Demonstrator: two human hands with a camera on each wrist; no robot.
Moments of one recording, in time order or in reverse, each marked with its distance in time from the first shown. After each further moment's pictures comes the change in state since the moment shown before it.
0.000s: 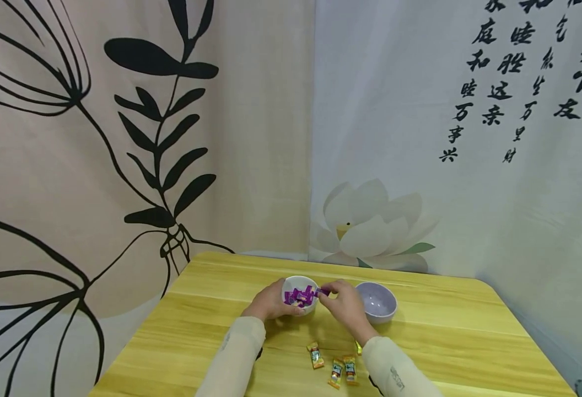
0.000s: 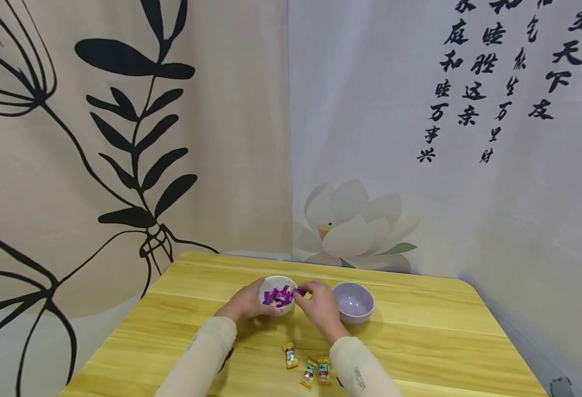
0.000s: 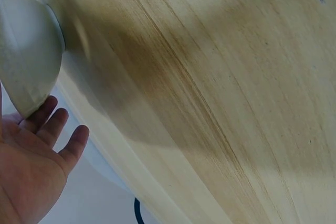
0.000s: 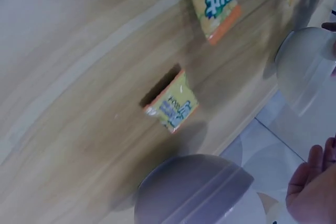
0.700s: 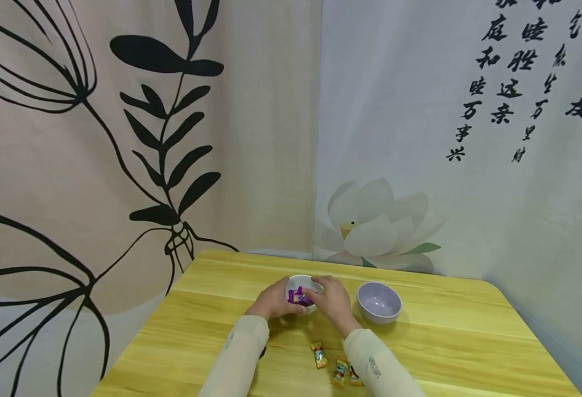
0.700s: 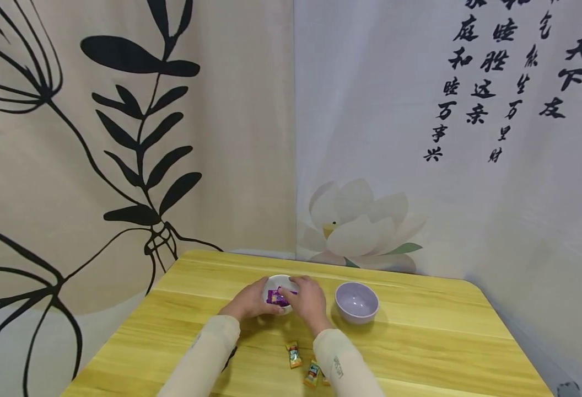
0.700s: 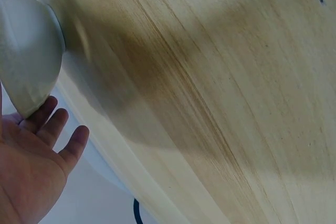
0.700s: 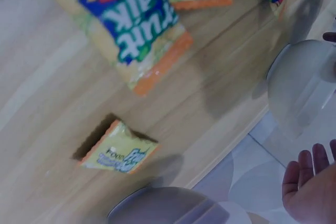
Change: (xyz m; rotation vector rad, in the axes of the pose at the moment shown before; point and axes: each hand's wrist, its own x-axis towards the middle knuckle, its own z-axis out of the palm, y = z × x) left_hand 0.000 0.001 0.000 0.024 0.003 -0.004; right_hand 0.019 -0.010 0.036 -0.091 -0.037 0.006
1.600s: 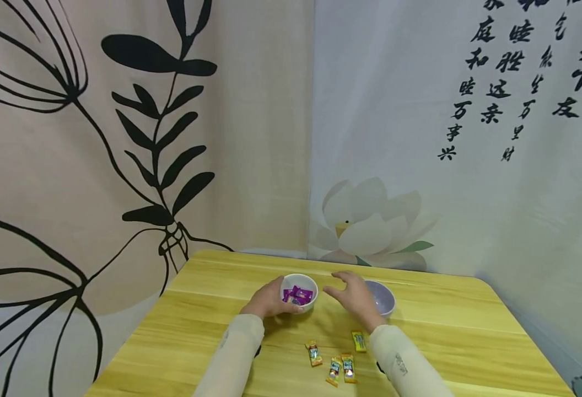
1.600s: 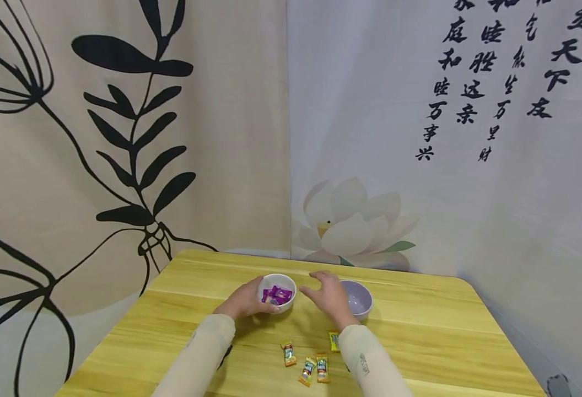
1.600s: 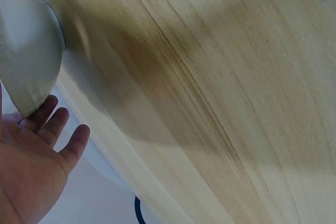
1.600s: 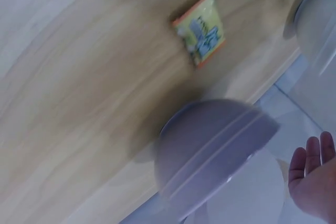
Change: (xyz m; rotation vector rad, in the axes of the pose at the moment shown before) left_hand -0.003 0.005 -0.001 -0.024 0.004 -0.035; right_hand -0.006 0.038 -0.055 0.064 -0.064 0.086
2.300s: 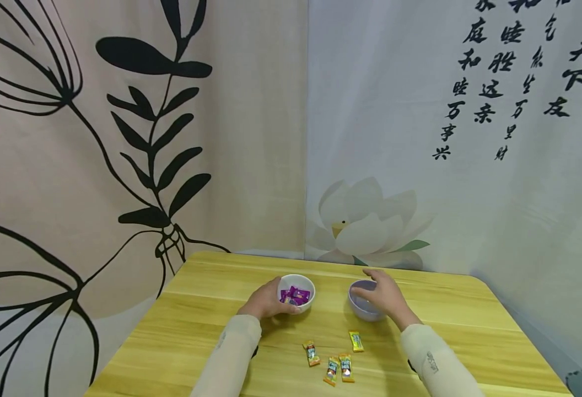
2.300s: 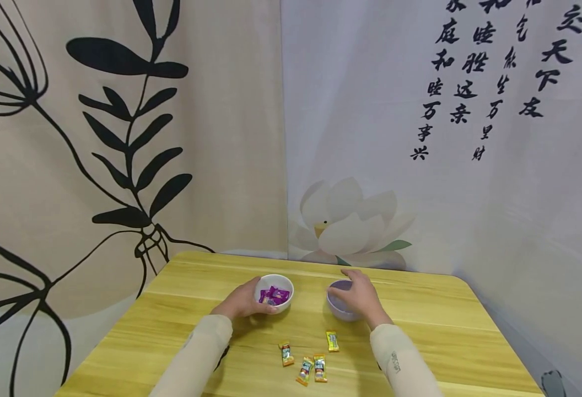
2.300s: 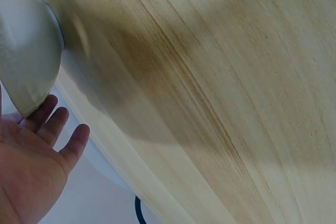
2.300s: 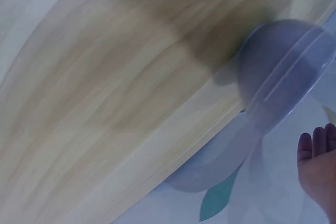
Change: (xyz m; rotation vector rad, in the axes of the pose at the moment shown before) left_hand -0.001 0.001 0.000 0.013 -0.002 0.004; right_hand -0.010 0.055 -0.056 -0.058 -0.038 0.045
